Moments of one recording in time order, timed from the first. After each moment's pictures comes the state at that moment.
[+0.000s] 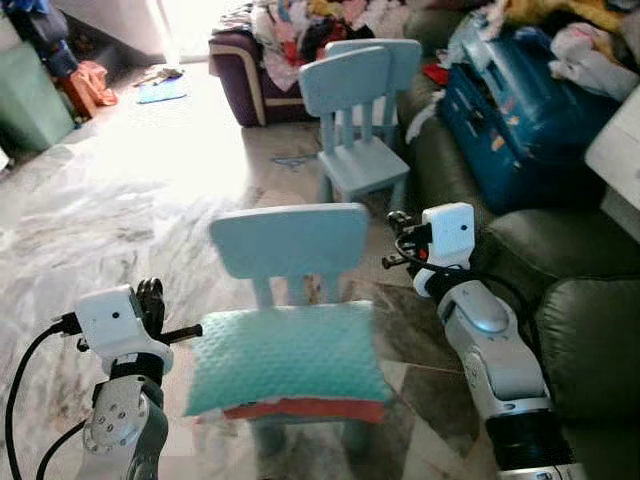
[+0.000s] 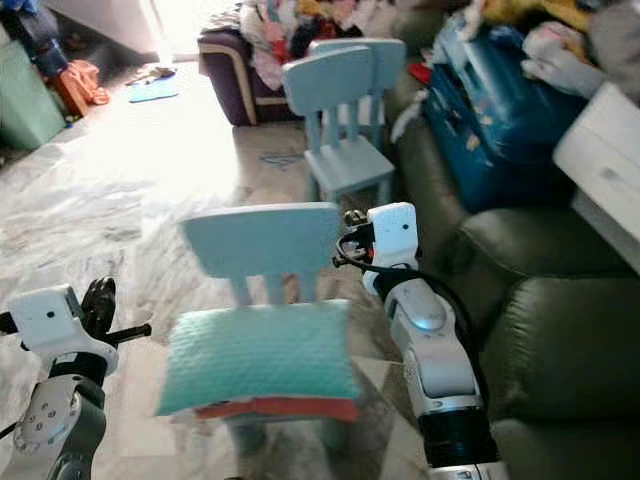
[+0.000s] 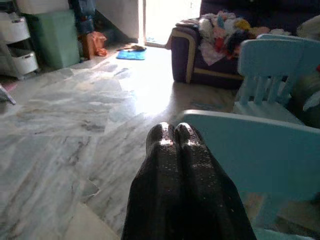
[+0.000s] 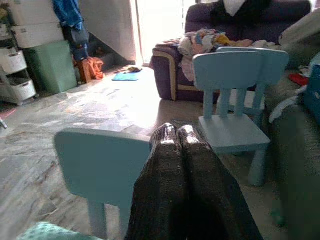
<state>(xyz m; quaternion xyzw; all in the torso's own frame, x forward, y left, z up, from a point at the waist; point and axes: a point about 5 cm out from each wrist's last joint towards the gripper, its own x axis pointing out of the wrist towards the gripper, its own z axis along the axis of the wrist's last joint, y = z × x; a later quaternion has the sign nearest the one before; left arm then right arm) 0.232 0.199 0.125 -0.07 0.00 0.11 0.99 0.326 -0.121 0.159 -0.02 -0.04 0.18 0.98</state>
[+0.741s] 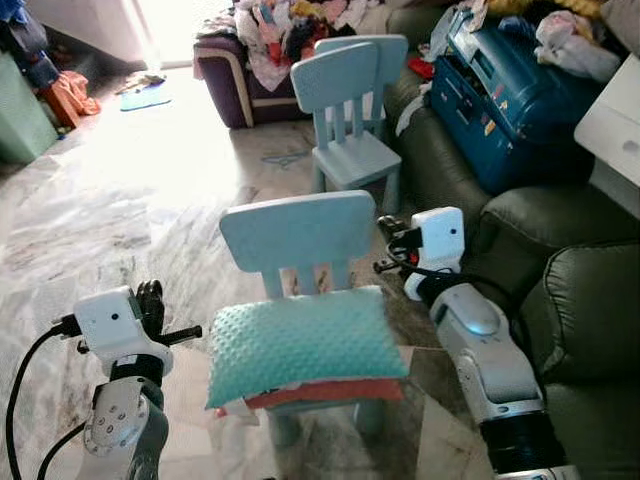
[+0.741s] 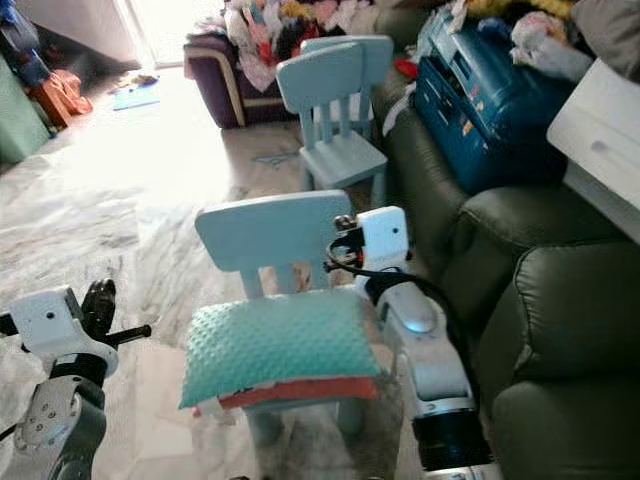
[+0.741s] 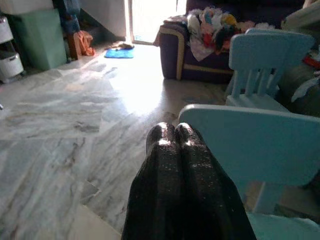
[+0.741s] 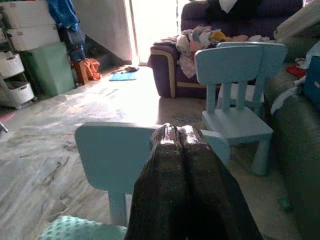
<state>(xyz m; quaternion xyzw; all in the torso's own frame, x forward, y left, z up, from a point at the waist) 0.233 0.198 0.123 -0.07 0.01 0.11 0.99 0.325 -0.117 0.156 -0.02 -0.04 0.18 0.98</state>
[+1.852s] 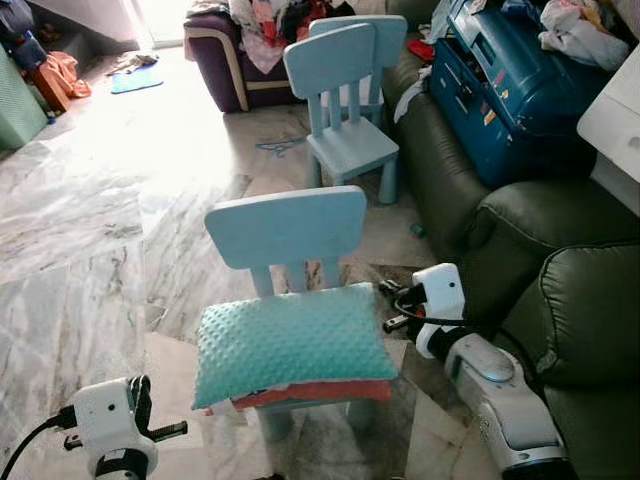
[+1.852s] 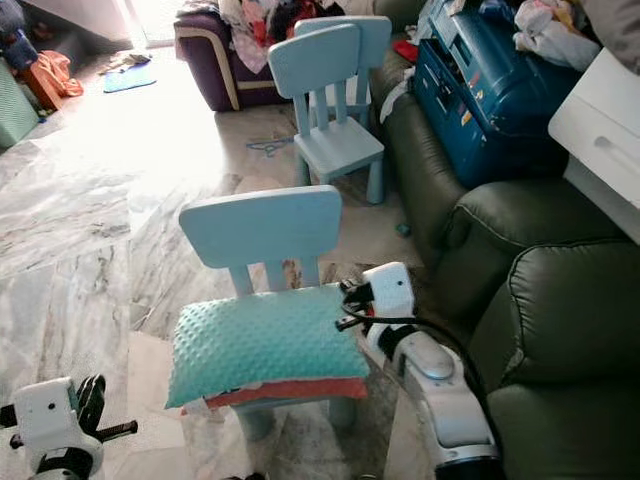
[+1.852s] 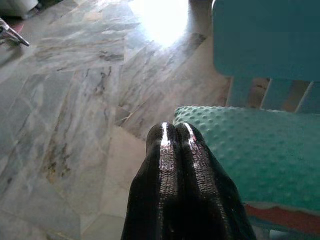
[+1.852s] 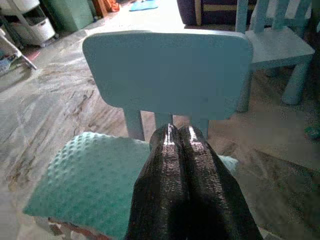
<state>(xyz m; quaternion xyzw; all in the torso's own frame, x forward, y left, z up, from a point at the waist) 0.165 0.214 0.051 -0.04 0.14 0.14 0.98 0.291 -0.135 0.098 -0.01 0.09 0.23 0.97</state>
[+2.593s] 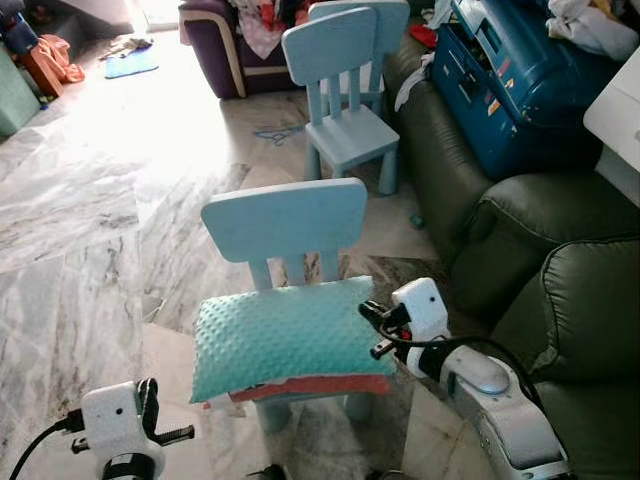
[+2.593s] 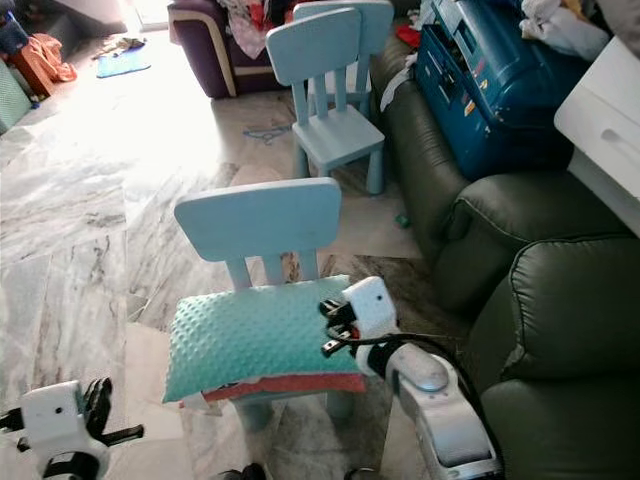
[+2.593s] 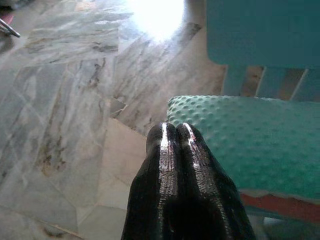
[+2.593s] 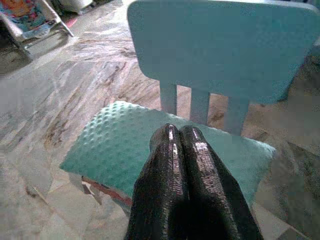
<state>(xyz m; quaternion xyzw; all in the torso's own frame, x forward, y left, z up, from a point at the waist) 0.162 0.206 0.050 -0.03 0.15 0.13 0.98 0.273 -0.118 0.096 -0.04 0.12 0.32 0.94</state>
